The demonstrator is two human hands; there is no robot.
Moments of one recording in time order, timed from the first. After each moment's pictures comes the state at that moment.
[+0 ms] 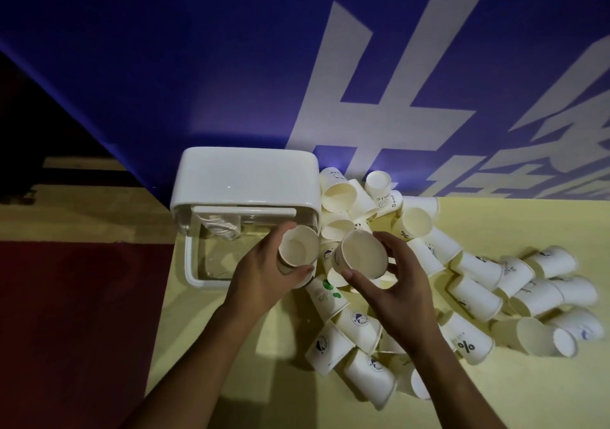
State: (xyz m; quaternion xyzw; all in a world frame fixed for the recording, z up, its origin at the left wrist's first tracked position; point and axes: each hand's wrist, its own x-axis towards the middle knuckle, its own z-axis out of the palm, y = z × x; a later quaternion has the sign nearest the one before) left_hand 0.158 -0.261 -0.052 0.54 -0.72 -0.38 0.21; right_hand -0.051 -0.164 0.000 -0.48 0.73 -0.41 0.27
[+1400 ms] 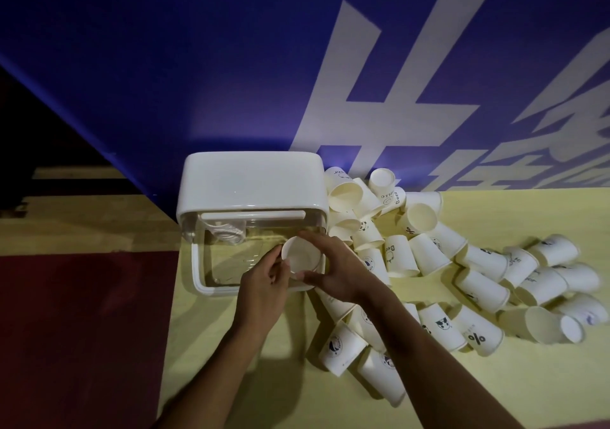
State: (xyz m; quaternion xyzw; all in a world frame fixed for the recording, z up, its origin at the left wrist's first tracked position) left_hand 0.173 -0.250 -0.075 0.59 -0.59 -0.50 0.23; right_hand -0.011 -0.240 -0.073 -0.64 0.64 -0.22 0.36
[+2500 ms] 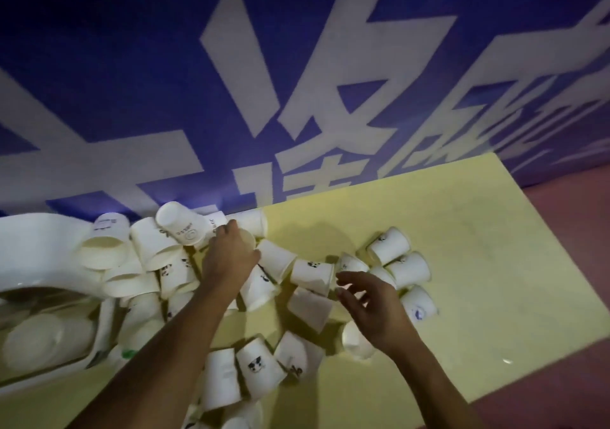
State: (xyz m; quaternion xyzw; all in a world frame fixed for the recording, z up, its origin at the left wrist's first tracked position) left_hand -0.204 -0.270 -0.094 0.61 -0.75 -0.25 -0.02; right_hand -0.382 -0.051 -0.057 -0.41 0.80 -0.32 0.30
